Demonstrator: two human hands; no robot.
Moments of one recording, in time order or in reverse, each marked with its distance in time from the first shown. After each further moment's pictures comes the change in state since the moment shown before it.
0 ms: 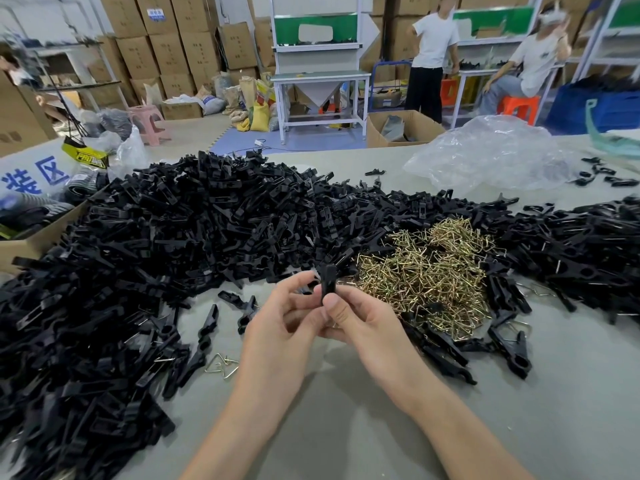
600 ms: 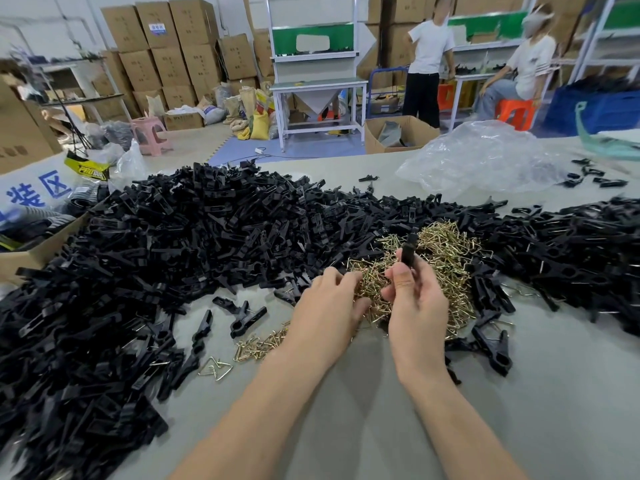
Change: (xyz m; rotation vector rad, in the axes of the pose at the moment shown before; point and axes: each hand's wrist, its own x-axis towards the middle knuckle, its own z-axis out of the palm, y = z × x) left_hand 0.053 -0.013 0.062 1.043 -0.261 0.230; right_hand 0.003 -0.009 -0.036 -0.182 0.663 -0.301
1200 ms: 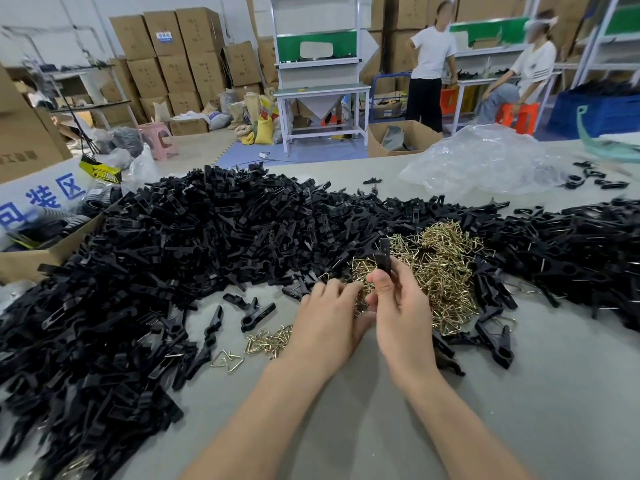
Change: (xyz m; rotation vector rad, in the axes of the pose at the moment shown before) left_hand -0.022 -0.010 0.005 0.019 -0.003 0.044; right_hand -0.012 0.005 0.006 -0.184 -0.161 0.018
